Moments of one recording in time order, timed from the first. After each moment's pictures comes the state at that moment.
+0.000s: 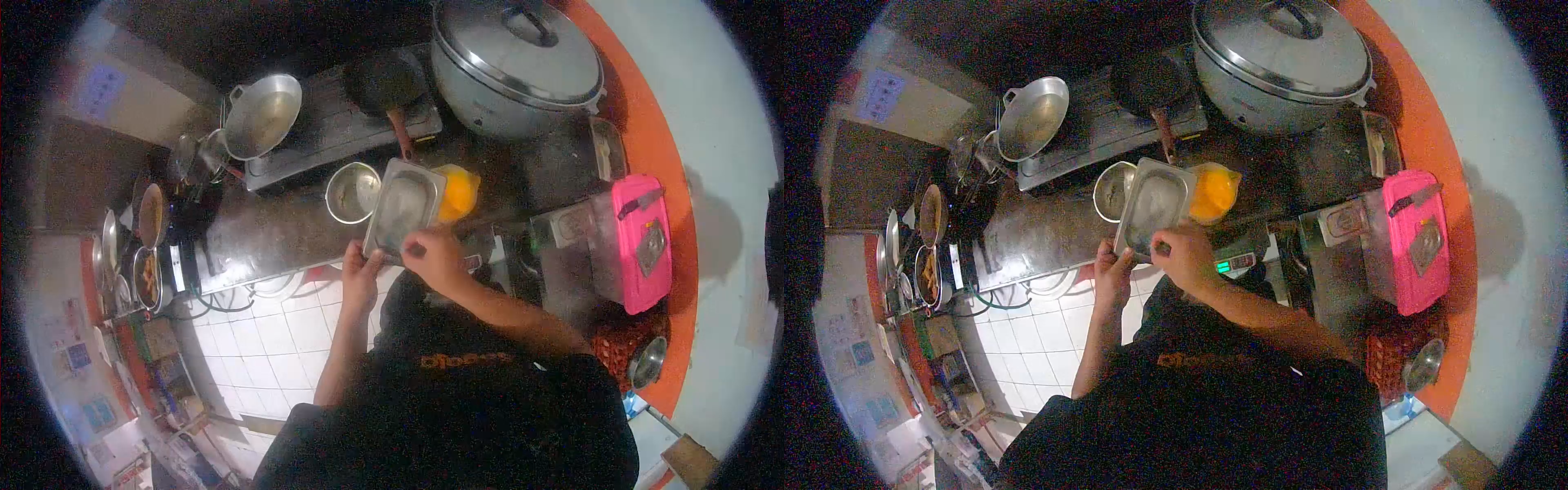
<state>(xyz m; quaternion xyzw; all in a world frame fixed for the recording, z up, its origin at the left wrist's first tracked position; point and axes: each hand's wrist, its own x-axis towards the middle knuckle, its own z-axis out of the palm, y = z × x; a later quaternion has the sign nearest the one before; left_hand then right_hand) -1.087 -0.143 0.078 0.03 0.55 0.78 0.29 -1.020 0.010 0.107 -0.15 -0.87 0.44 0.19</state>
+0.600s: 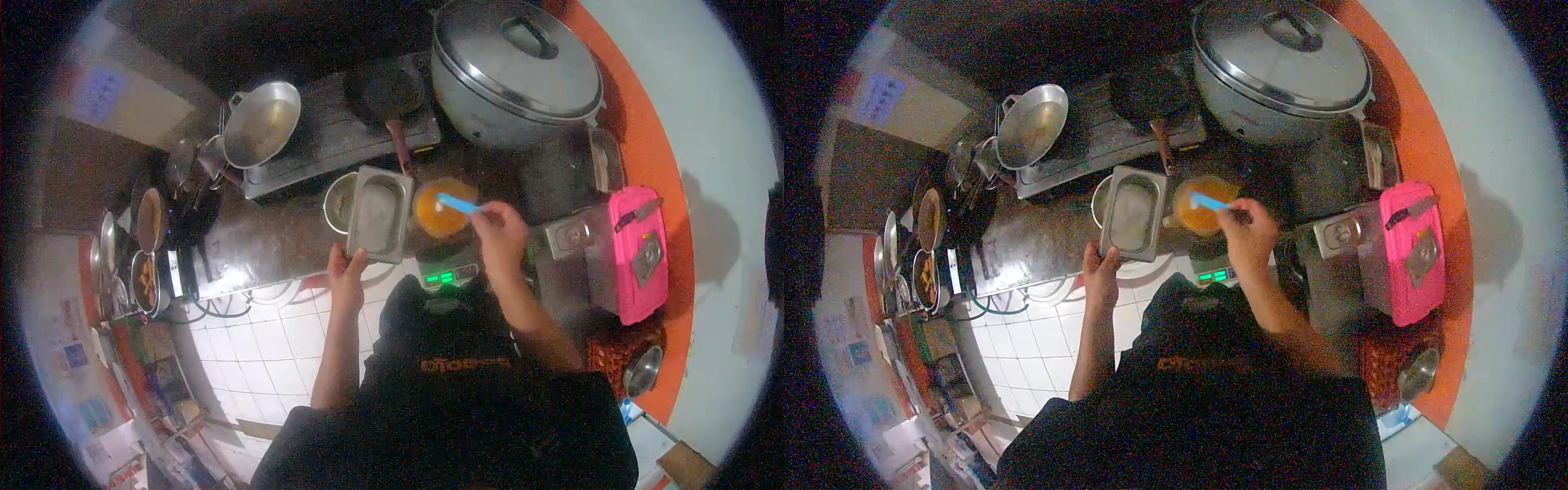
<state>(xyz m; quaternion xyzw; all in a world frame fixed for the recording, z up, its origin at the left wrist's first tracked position) -1.116 -0.142 0.064 0.00 0.61 0.76 0.21 -1.007 0.090 0.110 -0.41 -0.67 0.55 0.29</state>
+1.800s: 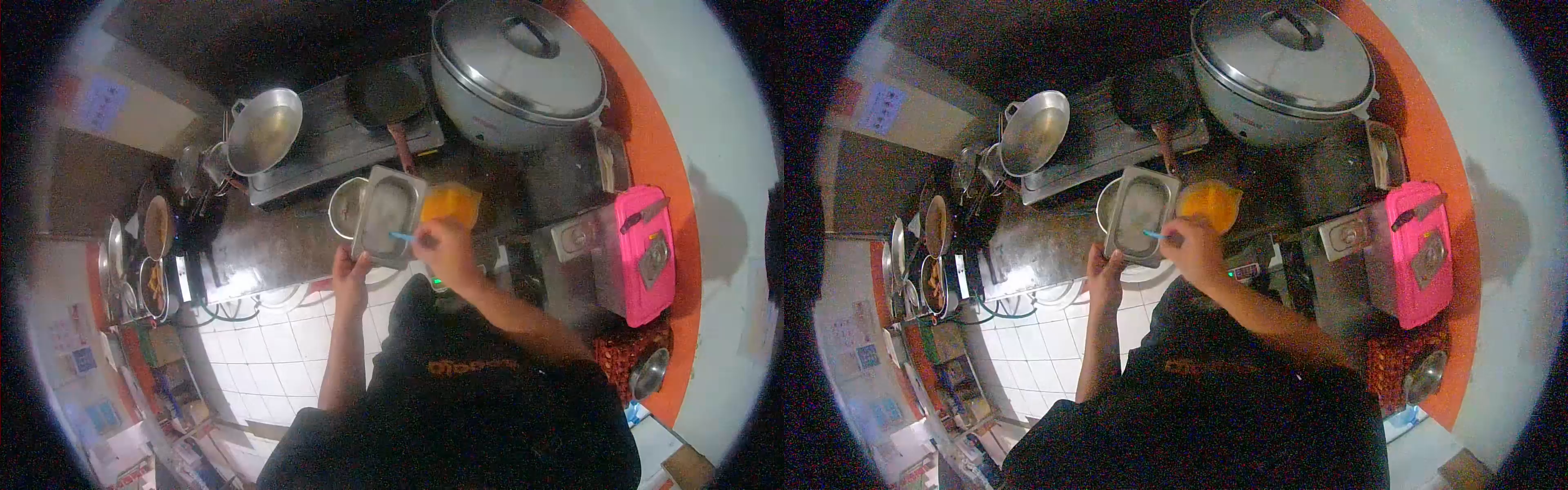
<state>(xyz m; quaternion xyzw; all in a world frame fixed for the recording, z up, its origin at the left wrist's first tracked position) -1.124 -0.139 0.061 0.02 0.59 0.77 0.23 -1.044 0.050 0.107 -0.17 -0.84 0.46 0.23</state>
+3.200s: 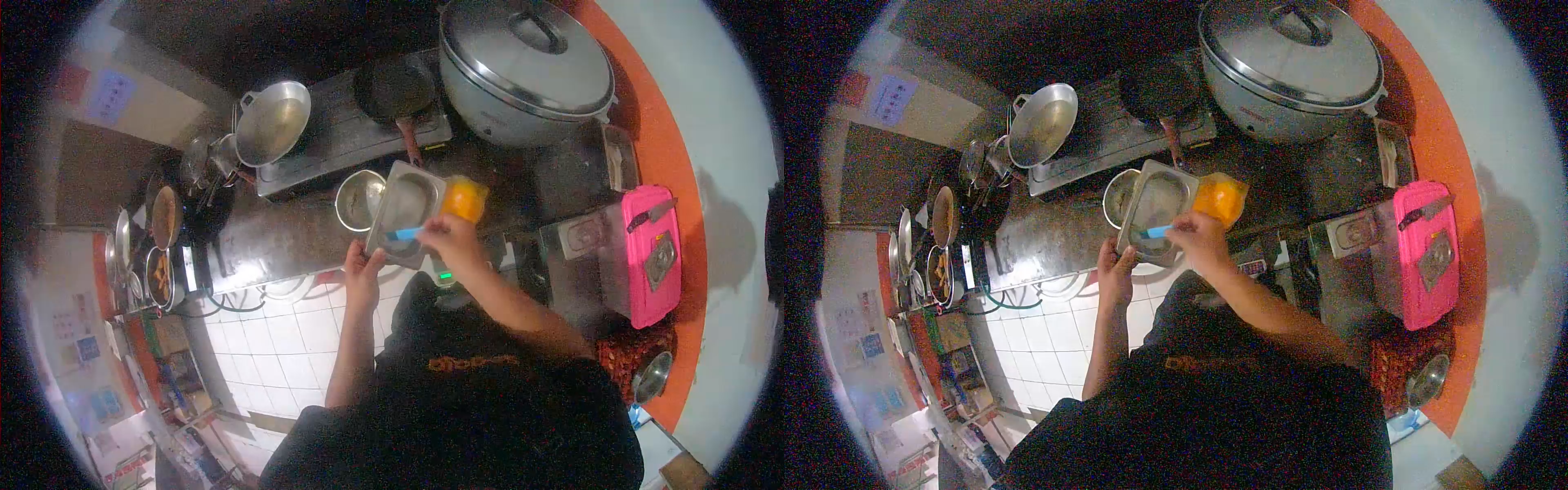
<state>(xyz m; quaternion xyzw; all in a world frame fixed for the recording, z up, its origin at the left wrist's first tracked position) -1.105 -0.129 0.074 0.03 0.60 0.76 0.25 -1.039 0.052 0.091 -0.29 -0.63 0.72 0.05</state>
